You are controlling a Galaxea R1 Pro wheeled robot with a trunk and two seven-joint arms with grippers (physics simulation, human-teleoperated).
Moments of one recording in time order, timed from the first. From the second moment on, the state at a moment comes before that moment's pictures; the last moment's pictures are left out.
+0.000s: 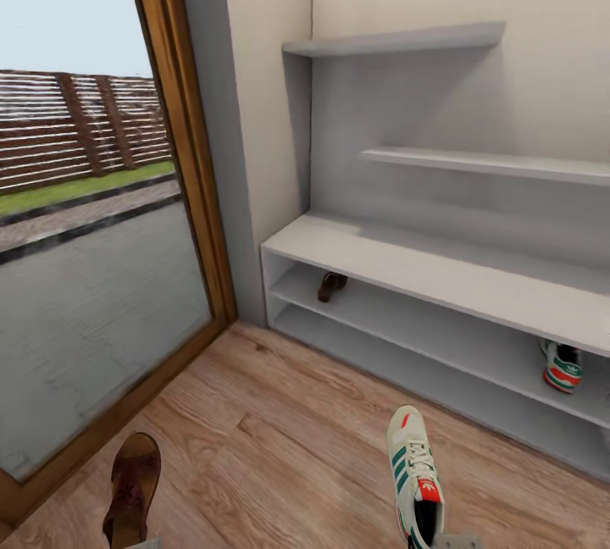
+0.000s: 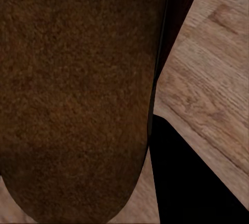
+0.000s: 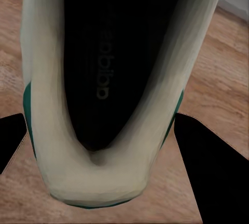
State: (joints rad) left arm -0.22 0.04 0.47 -0.29 -0.21 -0.48 -0.01; right arm -0.30 0.01 -0.14 -0.17 0.24 -0.49 -0.20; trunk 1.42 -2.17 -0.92
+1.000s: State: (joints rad) left arm -0.22 0.04 0.47 -0.29 -0.21 -0.48 -0.01; right arm -0.30 0.01 -0.14 -0.17 0.24 -0.49 -0.20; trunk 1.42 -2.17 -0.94
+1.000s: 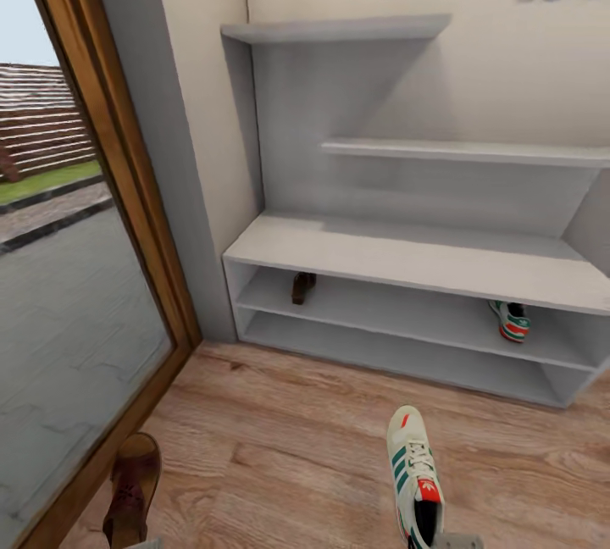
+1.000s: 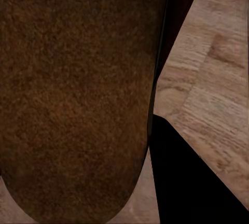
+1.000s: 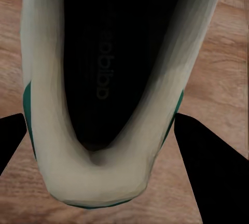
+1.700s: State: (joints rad) left arm -0.22 0.04 0.47 -0.29 -0.21 -0.48 -0.01; right arm -0.30 0.01 -0.14 -0.17 0.24 -0.49 -0.20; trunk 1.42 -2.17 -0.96
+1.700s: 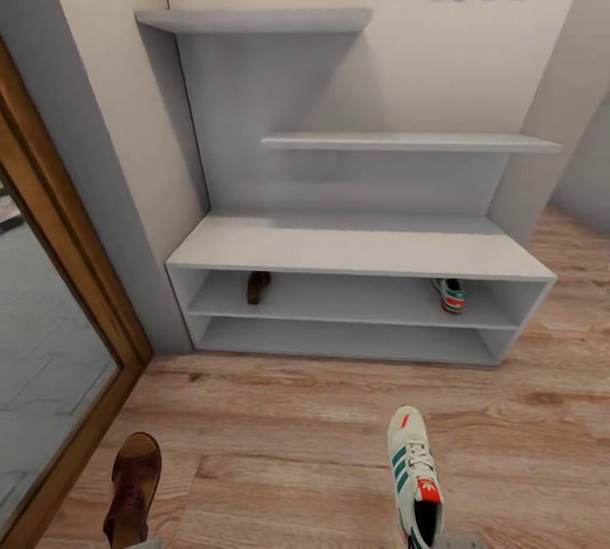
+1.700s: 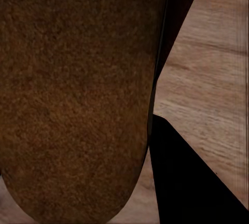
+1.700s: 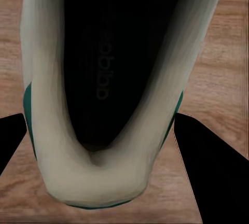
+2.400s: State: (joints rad) left arm -0.22 0.04 0.47 -0.29 -0.21 -0.48 -0.01; right arm -0.30 0.01 -0.14 -0.17 0.24 -0.49 -0.20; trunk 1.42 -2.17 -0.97
